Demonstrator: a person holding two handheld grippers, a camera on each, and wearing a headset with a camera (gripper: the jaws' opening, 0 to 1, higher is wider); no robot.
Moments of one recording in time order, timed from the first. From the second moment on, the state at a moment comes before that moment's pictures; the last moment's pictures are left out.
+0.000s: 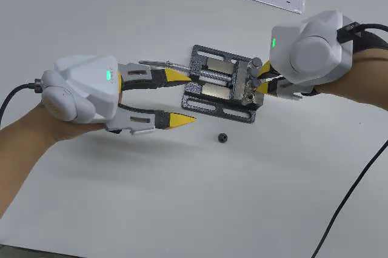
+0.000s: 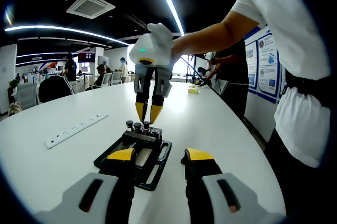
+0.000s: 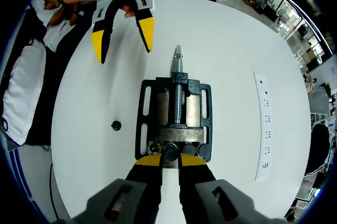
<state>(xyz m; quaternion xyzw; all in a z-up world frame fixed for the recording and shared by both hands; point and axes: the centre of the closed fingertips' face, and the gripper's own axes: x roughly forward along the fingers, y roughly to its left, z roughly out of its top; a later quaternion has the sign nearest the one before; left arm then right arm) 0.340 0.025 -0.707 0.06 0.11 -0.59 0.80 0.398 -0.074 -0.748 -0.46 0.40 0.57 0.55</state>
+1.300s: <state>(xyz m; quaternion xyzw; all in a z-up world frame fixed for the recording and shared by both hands) 0.341 0.022 -0.706 0.07 0.11 -0.59 0.79 0.396 -0.075 -0.748 -0.49 0.40 0.59 0.51</state>
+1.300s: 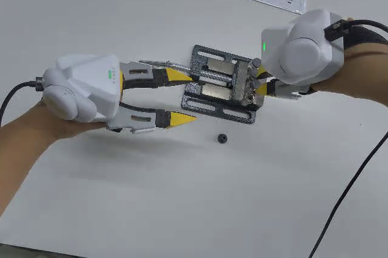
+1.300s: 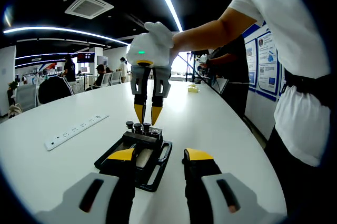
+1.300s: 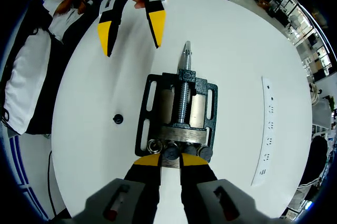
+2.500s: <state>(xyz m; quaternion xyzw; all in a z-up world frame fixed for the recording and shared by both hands) 0.341 0.020 -0.708 0.07 0.11 -0.59 0.79 0.397 -0.071 -0.749 -0.48 0.40 0.59 0.51</state>
